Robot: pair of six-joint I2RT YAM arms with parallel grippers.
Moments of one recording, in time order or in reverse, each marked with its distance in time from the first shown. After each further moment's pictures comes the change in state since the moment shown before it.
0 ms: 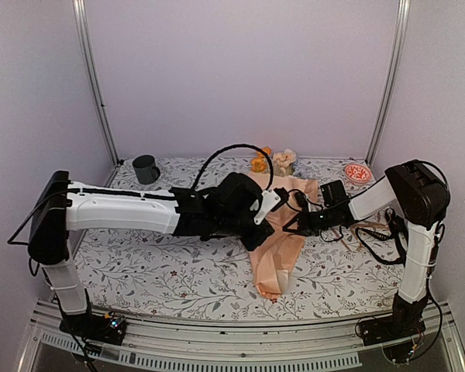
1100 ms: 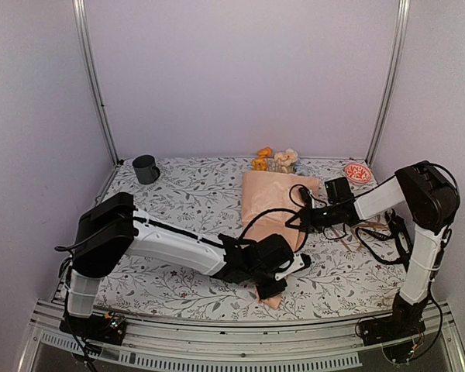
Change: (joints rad) left arm -0.149 0.312 0.046 0.017 0.003 0.100; right arm -0.001 -0.083 -0.041 0.011 0.017 0.038
